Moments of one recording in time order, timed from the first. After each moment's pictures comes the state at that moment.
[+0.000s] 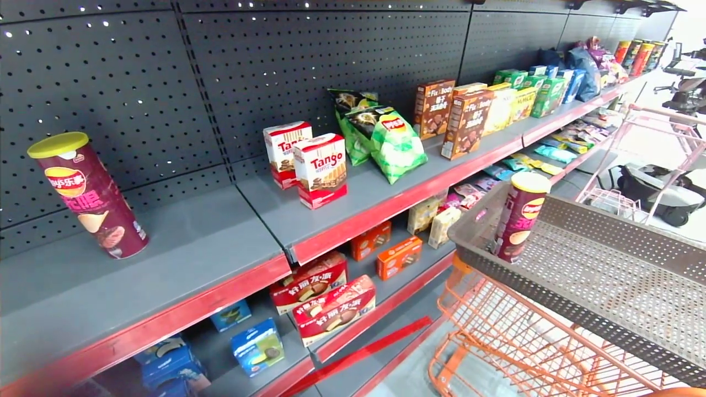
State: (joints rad) left arm 0.00 0.00 0.00 0.00 -0.01 0.01; right arm -0.17 0.23 -0.70 0.58 -0.19 -0.10
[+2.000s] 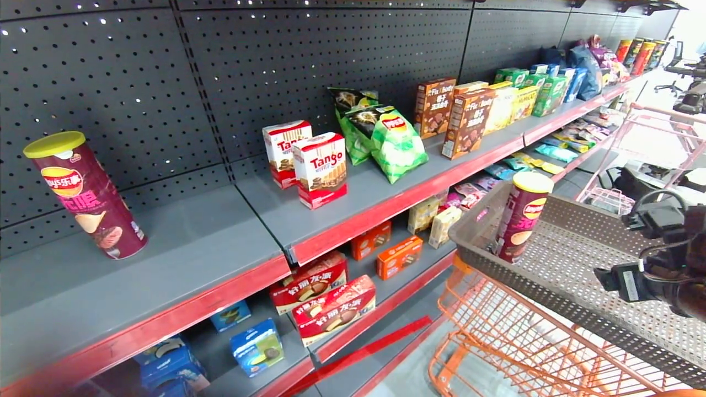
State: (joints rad) left arm 0.00 0.00 0.00 0.00 -0.01 0.01; right arm 0.02 1.52 -0.58 -0.49 -0.46 -0.27
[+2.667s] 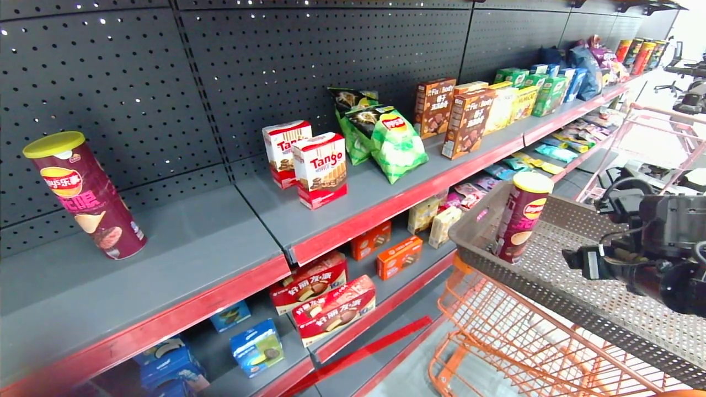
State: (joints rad) left arm 0.00 0.00 0.00 0.00 -0.01 0.01; right arm 0.10 1.65 -0.68 -0.60 -0.41 -0.11
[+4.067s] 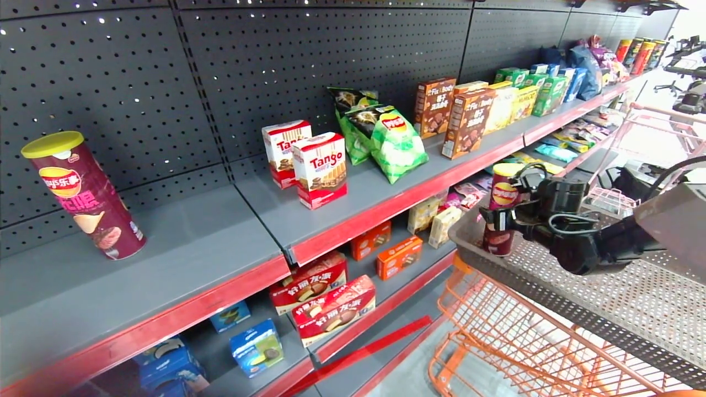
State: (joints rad) left arm 0.00 0.00 0.00 0.00 -0.01 0.01; right arm 0.09 2.28 -1.33 -0.79 -0.03 -0.15
